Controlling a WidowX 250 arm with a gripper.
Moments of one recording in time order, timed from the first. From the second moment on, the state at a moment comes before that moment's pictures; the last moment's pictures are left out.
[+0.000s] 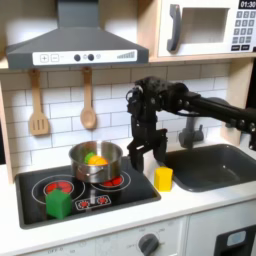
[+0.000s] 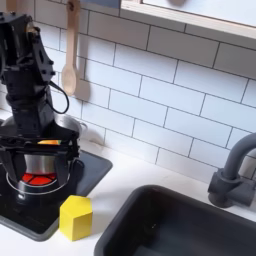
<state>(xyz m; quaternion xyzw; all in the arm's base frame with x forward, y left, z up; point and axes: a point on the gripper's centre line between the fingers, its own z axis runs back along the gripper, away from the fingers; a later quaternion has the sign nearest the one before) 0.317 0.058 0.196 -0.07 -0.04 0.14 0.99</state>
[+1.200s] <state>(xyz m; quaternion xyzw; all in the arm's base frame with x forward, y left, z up) 0.330 0.024 0.180 -0.06 -0.03 0.10 0.99</state>
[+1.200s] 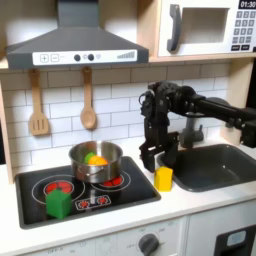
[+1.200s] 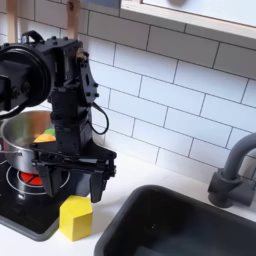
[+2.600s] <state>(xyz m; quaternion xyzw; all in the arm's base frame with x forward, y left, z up) 0.319 0.016 0.164 -0.06 -0.01 0.08 1.00</state>
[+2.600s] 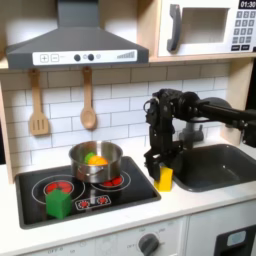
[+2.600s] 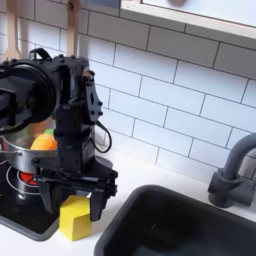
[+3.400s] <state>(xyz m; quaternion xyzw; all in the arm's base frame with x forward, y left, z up) 0.319 0.020 0.158 -0.05 -0.01 0.09 1.00</state>
